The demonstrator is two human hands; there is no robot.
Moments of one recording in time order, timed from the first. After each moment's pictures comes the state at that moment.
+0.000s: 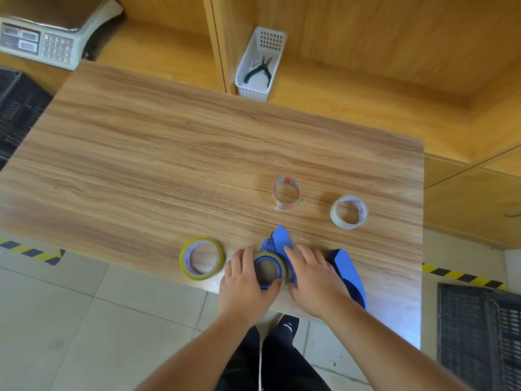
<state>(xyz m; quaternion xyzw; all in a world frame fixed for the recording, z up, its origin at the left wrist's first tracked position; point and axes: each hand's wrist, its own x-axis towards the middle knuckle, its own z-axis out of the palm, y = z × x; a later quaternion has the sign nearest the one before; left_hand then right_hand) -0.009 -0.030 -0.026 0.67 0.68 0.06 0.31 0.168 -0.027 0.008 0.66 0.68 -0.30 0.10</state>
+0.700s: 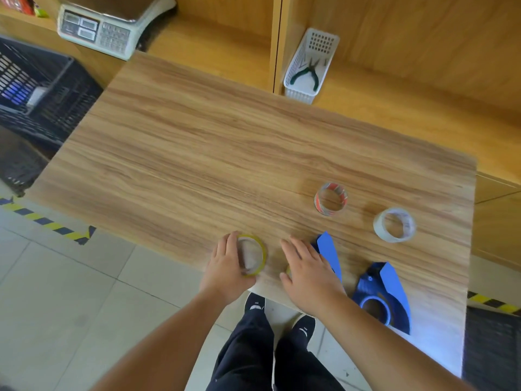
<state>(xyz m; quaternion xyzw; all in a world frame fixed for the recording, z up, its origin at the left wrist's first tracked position) -0.138 0.022 -0.050 0.64 0.68 0.05 0.37 0.071 0.008 0.014 0.63 0.71 -0.31 0.07</state>
